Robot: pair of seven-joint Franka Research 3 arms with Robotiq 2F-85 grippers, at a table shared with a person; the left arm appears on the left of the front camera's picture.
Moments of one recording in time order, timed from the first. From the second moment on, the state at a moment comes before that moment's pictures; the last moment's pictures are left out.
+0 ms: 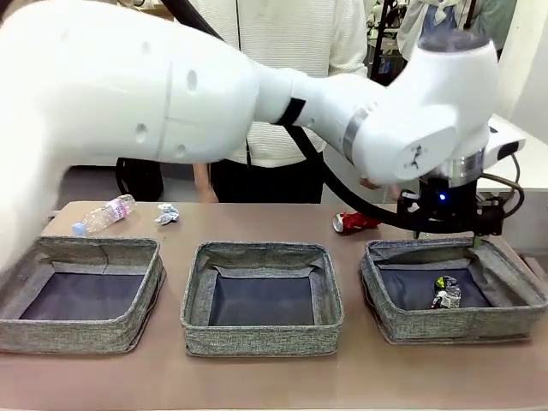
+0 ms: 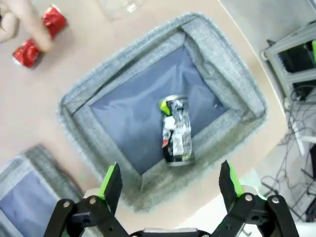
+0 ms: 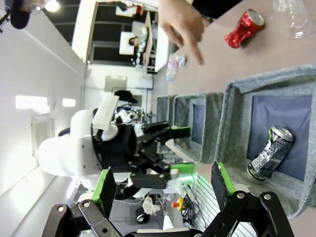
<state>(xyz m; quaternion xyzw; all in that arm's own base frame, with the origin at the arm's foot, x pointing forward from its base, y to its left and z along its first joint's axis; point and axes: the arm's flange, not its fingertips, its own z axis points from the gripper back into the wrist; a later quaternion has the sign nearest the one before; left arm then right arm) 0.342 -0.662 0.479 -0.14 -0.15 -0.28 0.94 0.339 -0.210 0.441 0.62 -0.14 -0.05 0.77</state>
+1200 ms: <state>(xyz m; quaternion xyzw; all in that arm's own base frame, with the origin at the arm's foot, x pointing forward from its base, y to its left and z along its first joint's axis) 0.247 0.002 0.571 -0.45 -0.16 0.08 0.87 0.339 -0.210 0.441 0.62 -0.14 -0.05 0.77</state>
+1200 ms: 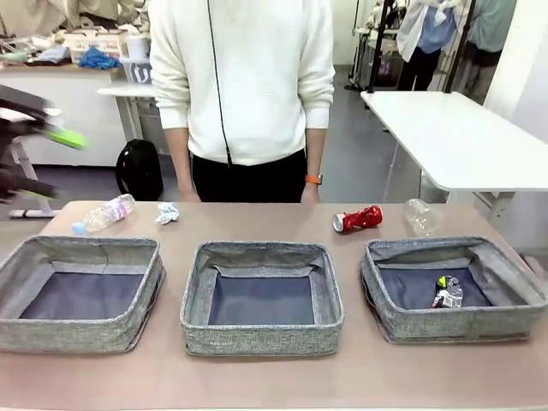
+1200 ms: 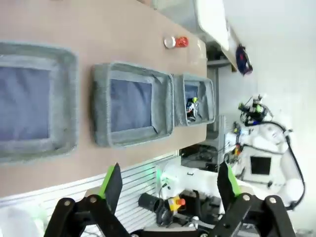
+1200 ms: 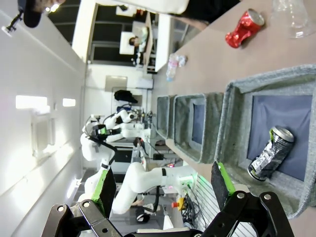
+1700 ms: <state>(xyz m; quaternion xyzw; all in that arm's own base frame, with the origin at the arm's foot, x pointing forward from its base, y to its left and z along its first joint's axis) 0.224 0.046 0.562 -0.47 -0.14 0.11 0.86 0.339 -0.210 0.441 0.62 -0.14 -0.05 0.77</state>
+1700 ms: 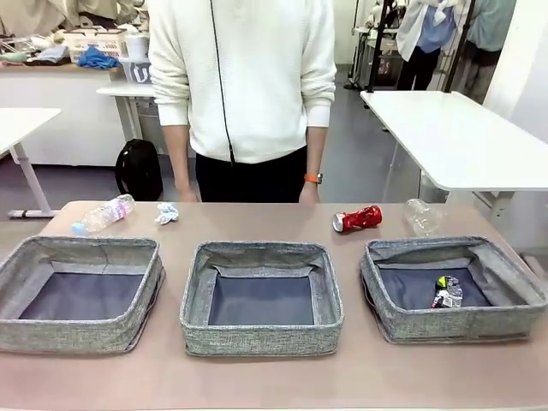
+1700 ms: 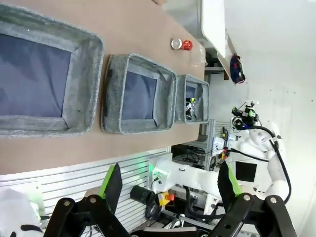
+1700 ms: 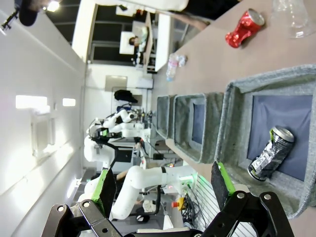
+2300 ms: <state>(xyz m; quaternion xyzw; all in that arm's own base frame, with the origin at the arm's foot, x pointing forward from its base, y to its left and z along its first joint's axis) 0.230 0.037 0.566 -0.46 -0.15 0.12 0.87 0.339 -0.210 0.441 0.62 -0.14 -0.05 0.77</state>
